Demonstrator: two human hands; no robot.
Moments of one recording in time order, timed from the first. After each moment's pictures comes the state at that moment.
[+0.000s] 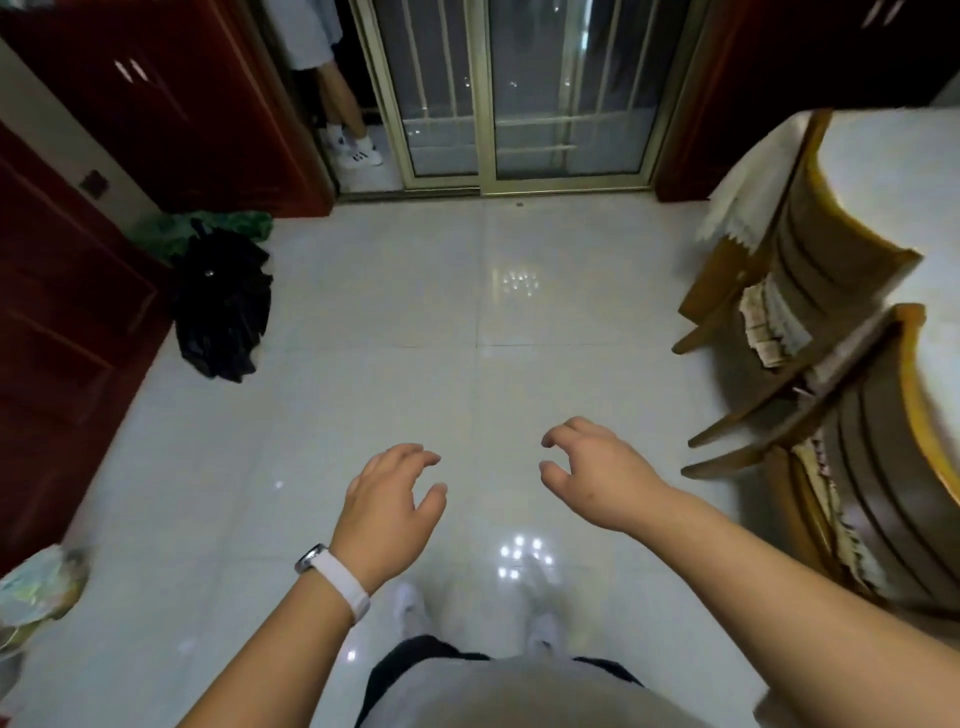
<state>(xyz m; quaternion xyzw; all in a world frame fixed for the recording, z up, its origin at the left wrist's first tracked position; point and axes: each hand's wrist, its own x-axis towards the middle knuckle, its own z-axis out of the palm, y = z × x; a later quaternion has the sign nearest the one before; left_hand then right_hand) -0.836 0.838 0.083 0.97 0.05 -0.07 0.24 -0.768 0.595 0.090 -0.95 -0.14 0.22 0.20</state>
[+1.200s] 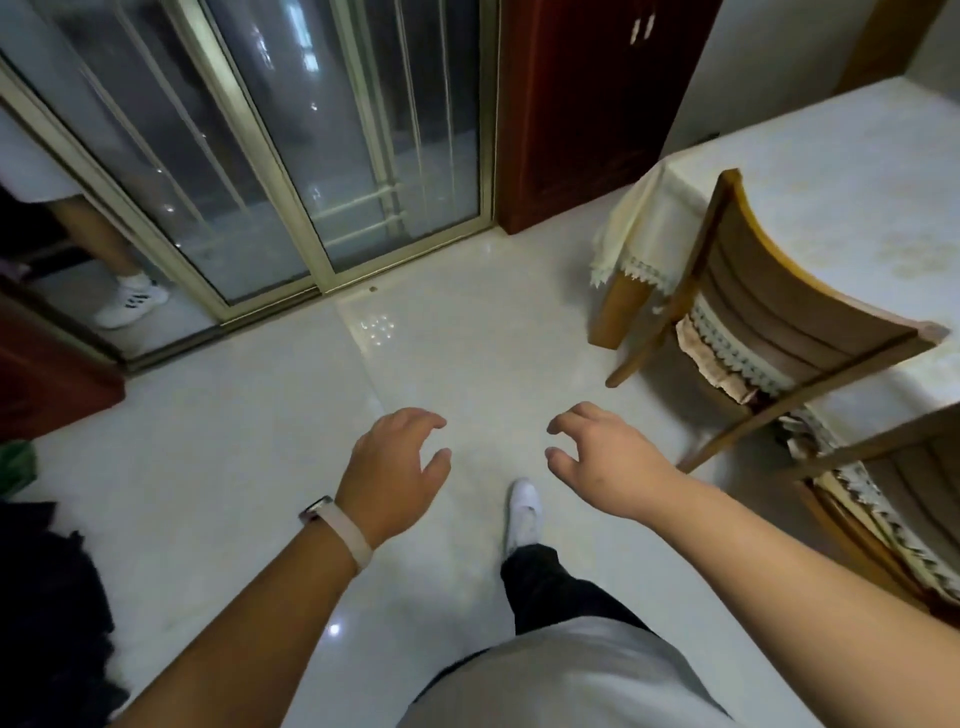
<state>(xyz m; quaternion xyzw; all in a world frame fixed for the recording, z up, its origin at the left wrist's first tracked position) -0.254 0.930 0.077 0.93 -0.27 -0.13 0.24 -0.348 0.691 0.091 -0.96 0.12 0.14 0.19</state>
